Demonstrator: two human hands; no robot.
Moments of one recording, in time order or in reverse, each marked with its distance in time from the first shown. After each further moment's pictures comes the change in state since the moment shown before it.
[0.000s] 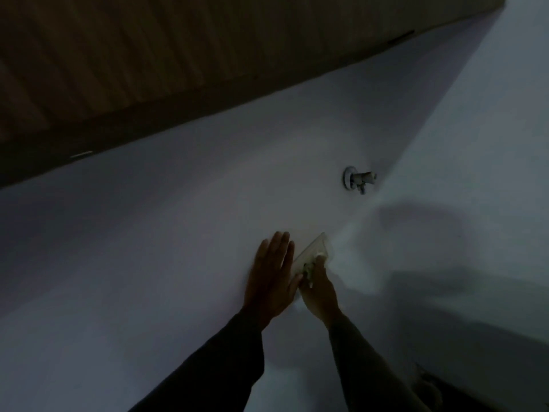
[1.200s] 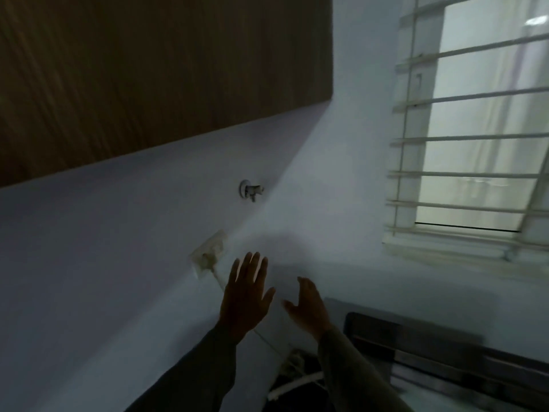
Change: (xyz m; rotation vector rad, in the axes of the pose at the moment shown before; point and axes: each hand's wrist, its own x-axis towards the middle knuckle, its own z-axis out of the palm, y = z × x) left_hand -0.056 0.172 -0.090 -0.379 0.076 0.079; right_hand -0.184 0.015 -0.201 -0.496 0.150 0.101
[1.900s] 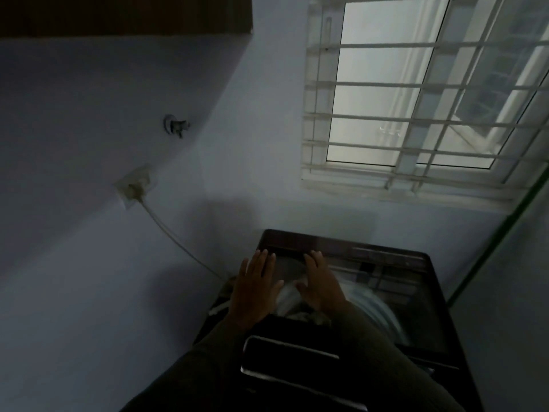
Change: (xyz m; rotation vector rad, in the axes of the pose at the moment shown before) left_hand -0.139 0.226 0.008 -0.345 -0.124 0.152; right_hand -0.205 0.147 -0.128 -0.434 0.018 0.052
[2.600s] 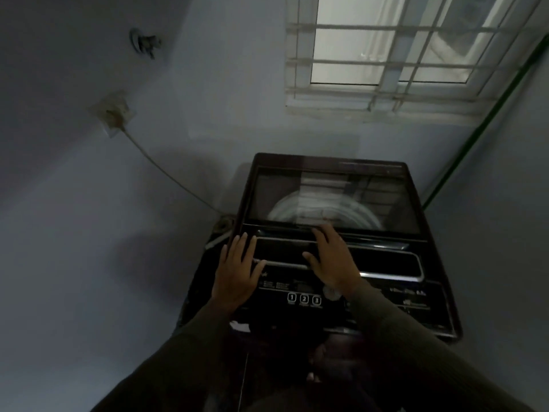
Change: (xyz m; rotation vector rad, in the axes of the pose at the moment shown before) left_hand -0.182 -0.019 0.041 -0.163 -0.058 -0.026; right_hand -0.173 0.004 0.054 -0.118 0.063 0.034
